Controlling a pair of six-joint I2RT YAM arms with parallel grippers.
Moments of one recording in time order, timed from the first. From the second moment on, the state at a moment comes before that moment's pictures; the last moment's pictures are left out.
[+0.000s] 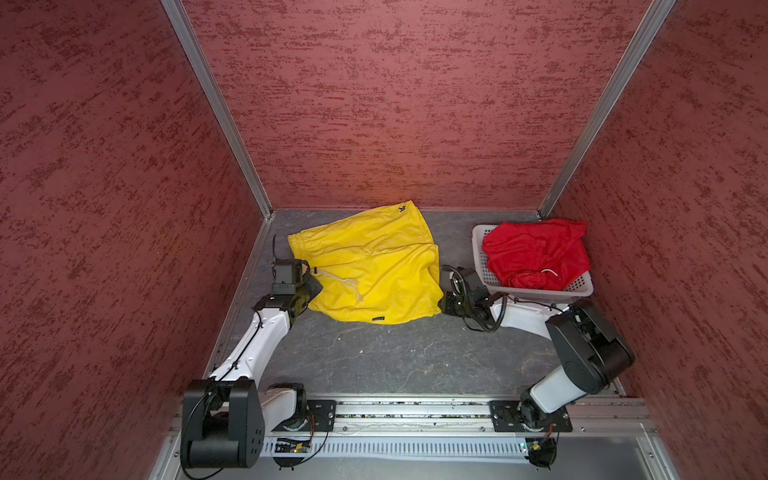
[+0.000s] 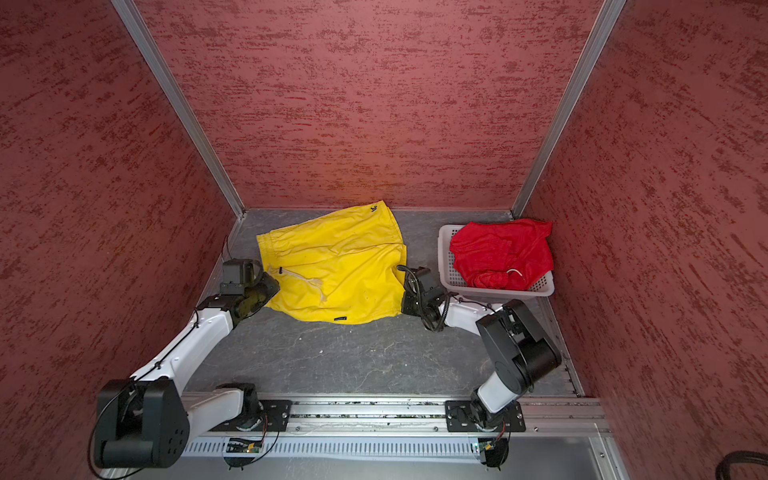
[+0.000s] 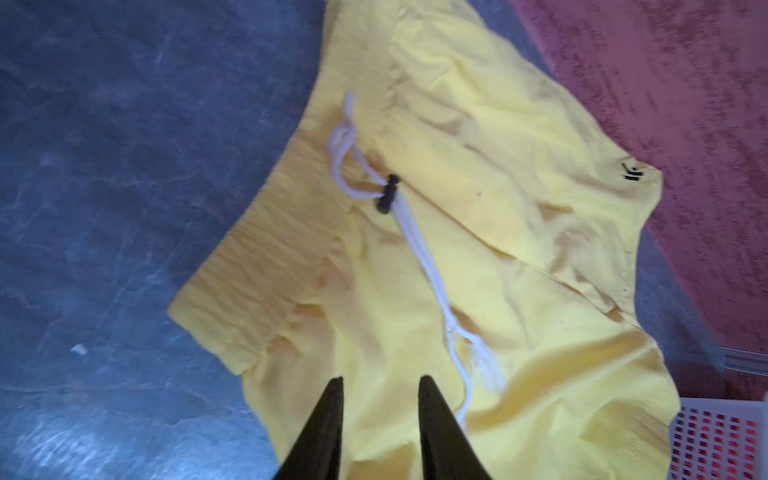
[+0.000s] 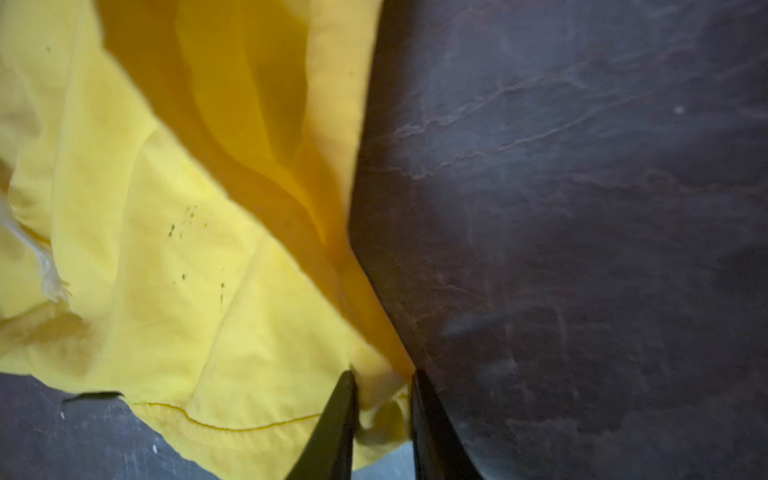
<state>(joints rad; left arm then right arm) 0.04 1.16 0.65 -0.33 0.03 -0.77 0.51 1.60 0.70 -0.03 -0.15 0.65</state>
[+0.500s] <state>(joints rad) 0.13 1.33 0.58 -0.29 0.04 -0.76 0.56 1.24 0.36 0.04 -0.06 0.93</state>
